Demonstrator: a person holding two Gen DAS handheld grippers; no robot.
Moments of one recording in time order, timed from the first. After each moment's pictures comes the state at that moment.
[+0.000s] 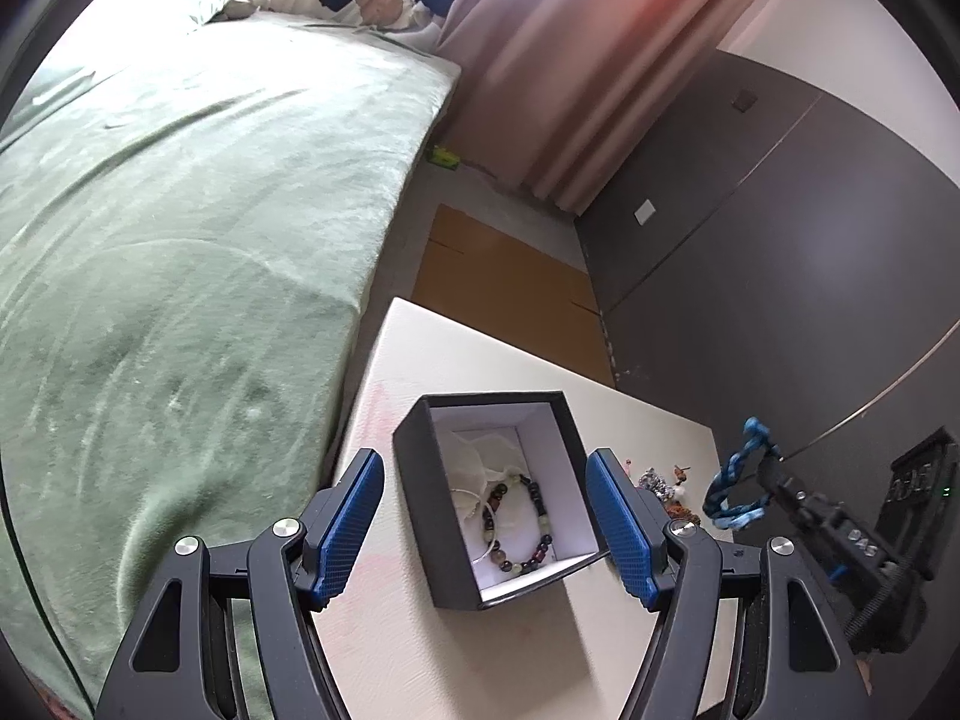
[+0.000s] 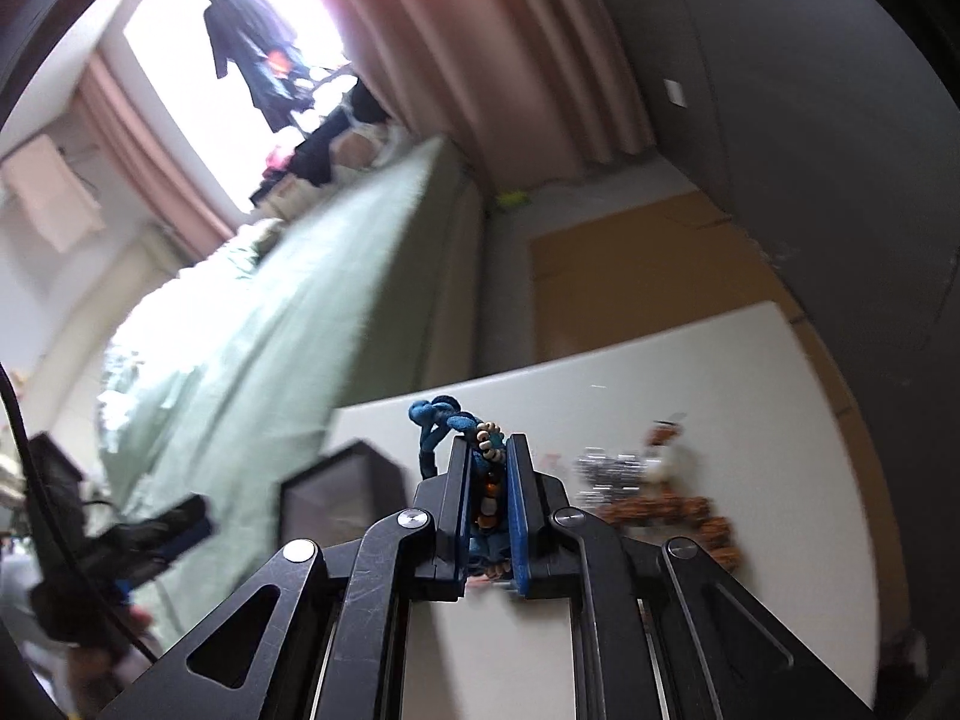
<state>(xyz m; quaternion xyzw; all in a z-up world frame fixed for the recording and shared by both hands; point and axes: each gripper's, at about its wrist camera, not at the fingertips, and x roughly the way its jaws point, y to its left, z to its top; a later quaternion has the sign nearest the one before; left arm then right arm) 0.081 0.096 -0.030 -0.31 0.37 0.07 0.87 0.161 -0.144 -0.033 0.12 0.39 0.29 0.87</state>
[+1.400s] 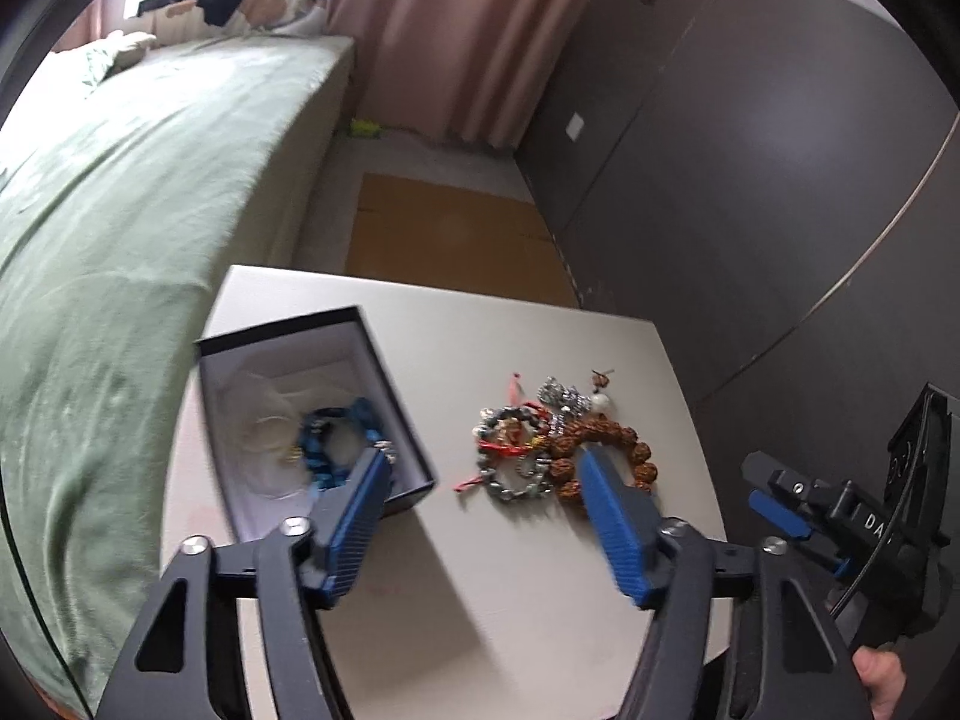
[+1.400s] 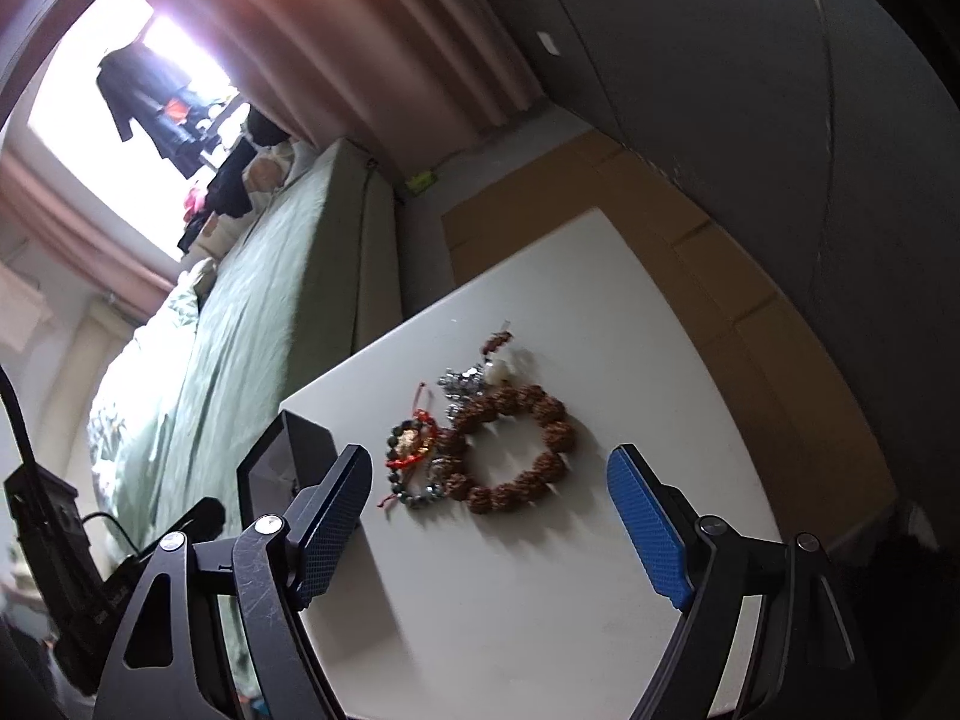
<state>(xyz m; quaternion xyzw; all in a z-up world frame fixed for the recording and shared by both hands) 0.129 -0.039 -0.021 -0.20 0.44 0.01 0.88 0.149 -0.252 -0.065 0.20 0.47 0.17 0.84</state>
